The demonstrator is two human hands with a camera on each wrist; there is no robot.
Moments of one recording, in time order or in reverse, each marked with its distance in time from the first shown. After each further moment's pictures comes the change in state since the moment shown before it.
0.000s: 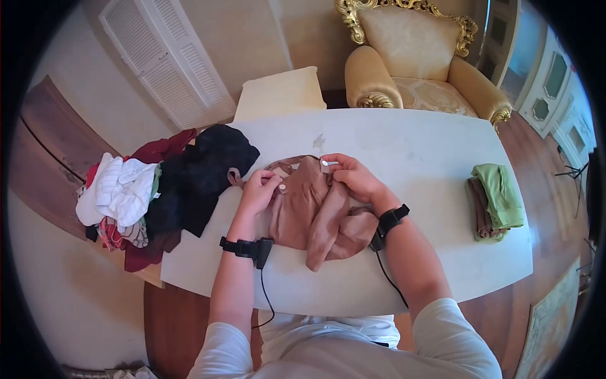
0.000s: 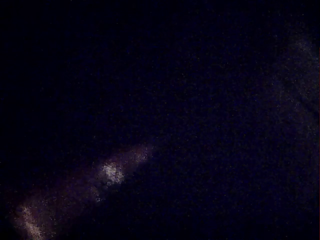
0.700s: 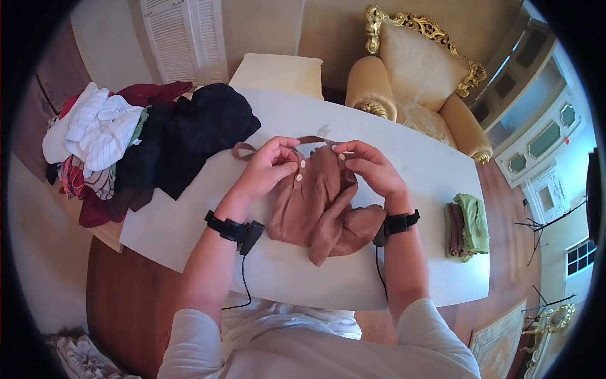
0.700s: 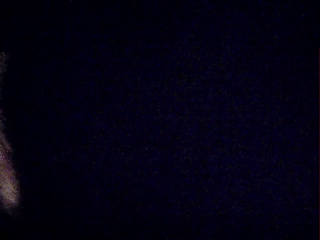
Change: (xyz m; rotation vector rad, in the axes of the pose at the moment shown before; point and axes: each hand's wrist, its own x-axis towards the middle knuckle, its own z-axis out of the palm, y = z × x) left_hand -0.030 0.030 0.000 -0.536 -0.373 0.215; right_hand -0.024 -0.071 0.029 -0.482 -0.064 -0.035
